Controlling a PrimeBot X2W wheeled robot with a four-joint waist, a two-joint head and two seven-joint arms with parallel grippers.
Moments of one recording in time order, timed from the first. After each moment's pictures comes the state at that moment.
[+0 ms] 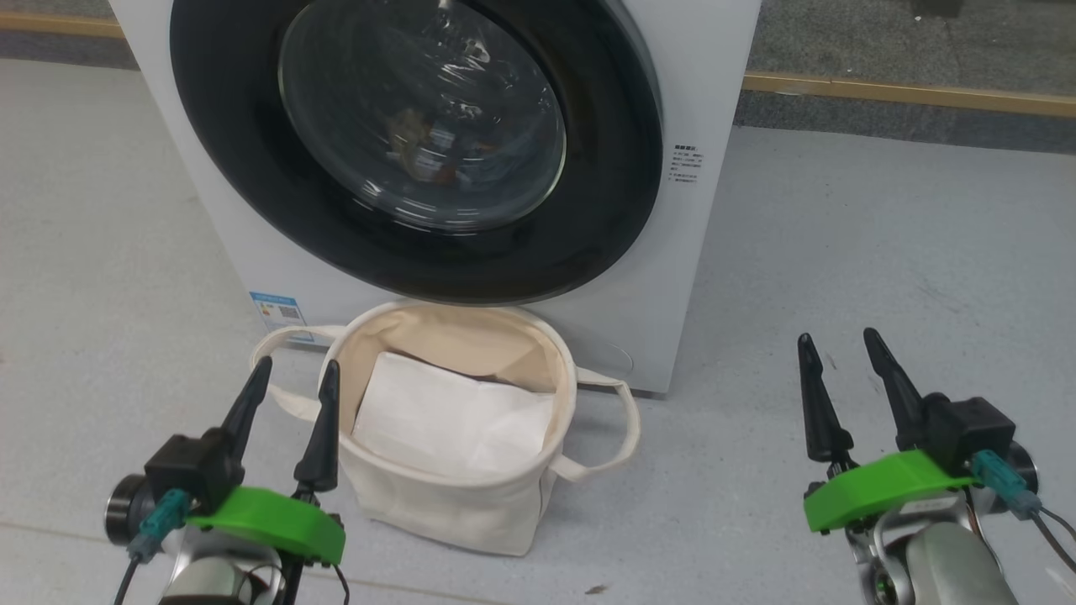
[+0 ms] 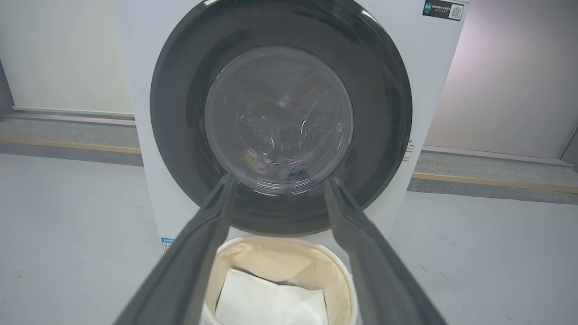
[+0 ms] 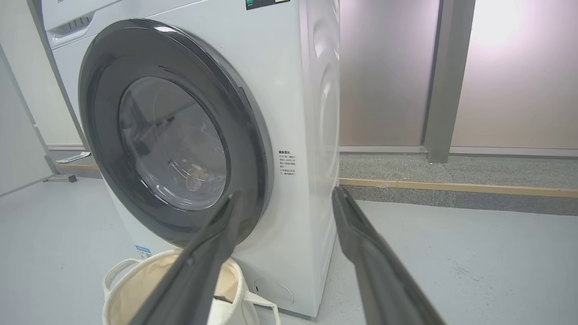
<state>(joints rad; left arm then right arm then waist) -0.25 0.24 -0.24 0.28 -0.37 0.02 -0.22 -0.19 -0.04 0.00 0.25 0.12 0.13 -0.22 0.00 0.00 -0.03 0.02</state>
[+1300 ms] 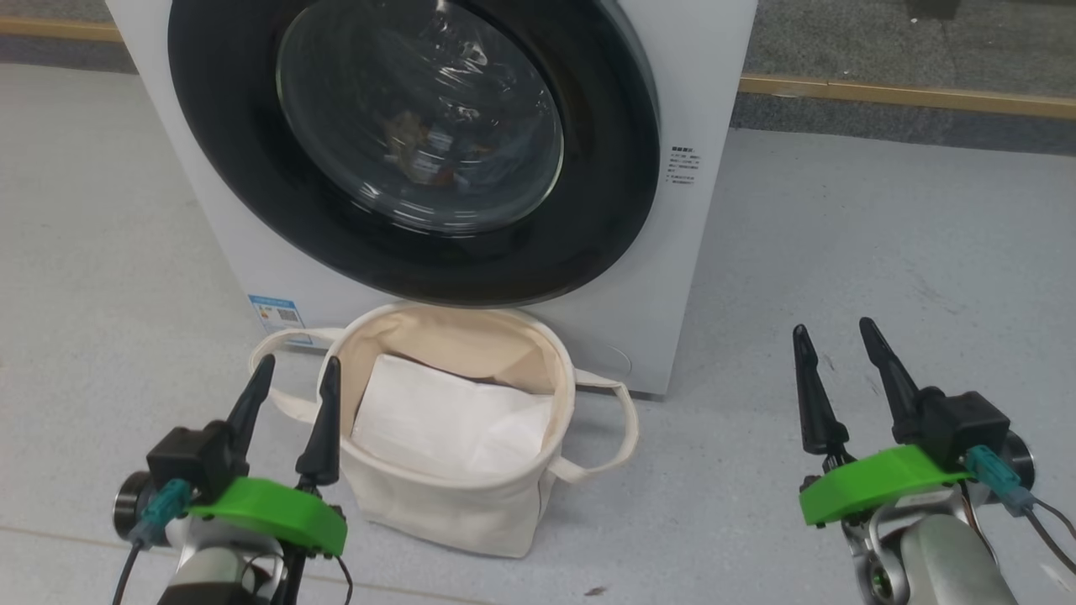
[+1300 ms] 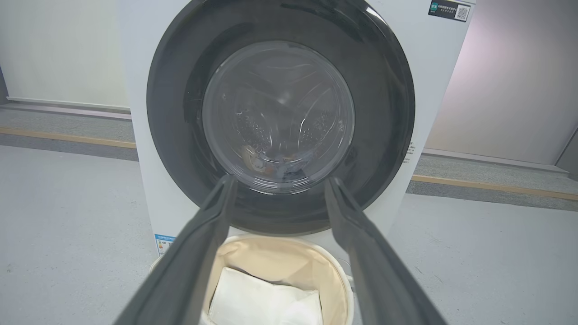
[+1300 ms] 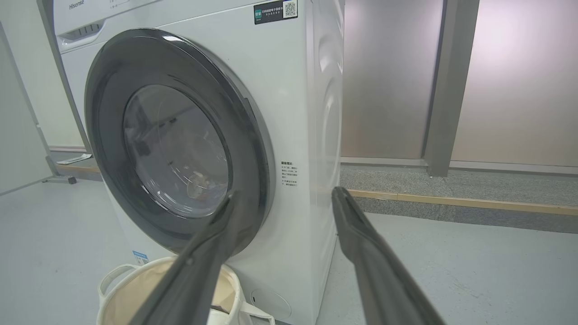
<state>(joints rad) -0.29 0.21 -0.23 0.37 -0.38 -0.02 -0.24 -0.21 -0.04 0.01 0.26 0.09 0.13 -0.25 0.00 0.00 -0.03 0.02</state>
